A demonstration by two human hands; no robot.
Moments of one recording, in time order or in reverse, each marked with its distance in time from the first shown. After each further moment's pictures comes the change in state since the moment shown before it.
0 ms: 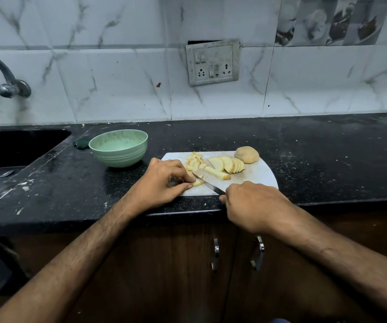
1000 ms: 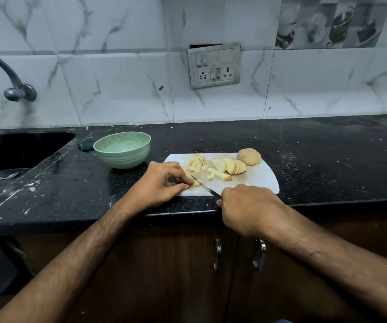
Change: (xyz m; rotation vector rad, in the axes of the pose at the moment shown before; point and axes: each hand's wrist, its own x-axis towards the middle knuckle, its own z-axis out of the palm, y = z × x) left_hand -0.003 0.008 -0.014 -0.174 -0.016 -0.039; right_hand -0.004 -0.016 -0.003 -0.034 -0.050 -0.017
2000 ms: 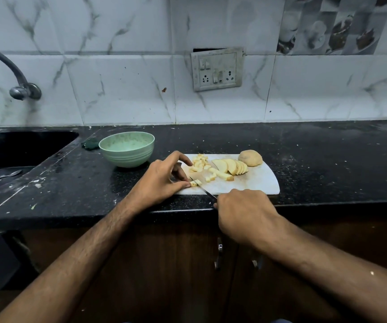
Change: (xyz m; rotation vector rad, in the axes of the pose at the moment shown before) left_hand -0.004 0.009 -0.003 -0.037 0.055 -0.076; right_hand -0.006 -0.014 0.011 -0.161 0.094 -0.021
